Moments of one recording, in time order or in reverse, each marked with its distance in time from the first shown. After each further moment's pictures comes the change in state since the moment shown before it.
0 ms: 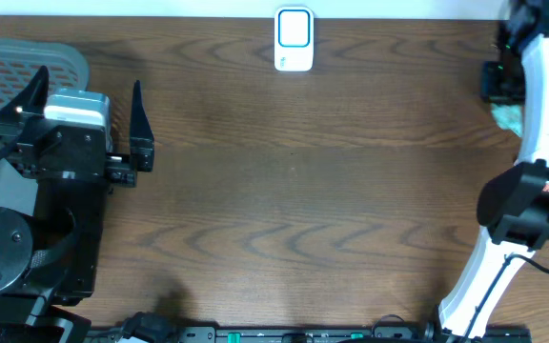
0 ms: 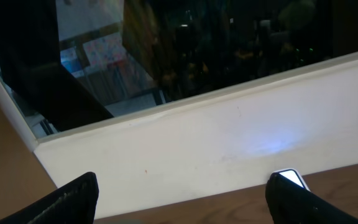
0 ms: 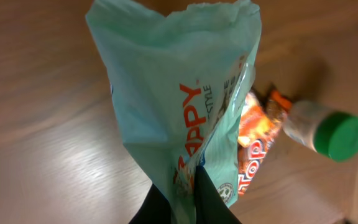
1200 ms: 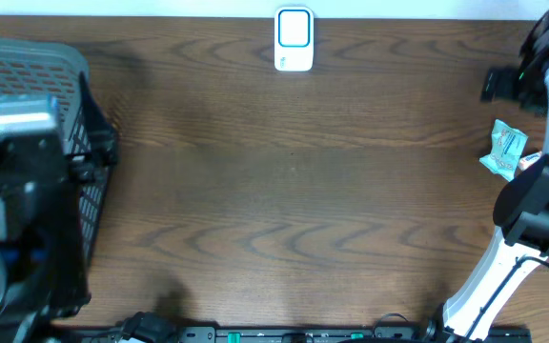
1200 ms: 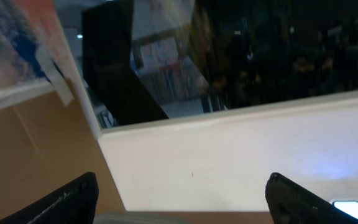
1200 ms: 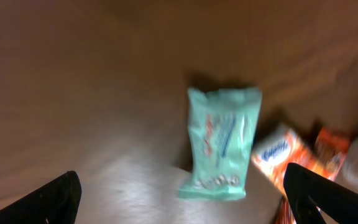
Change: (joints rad) left arm 0.000 -0.048 0.000 0.071 -0.223 0.038; right arm -0.122 0.001 -0.069 0.236 -0.240 0.021
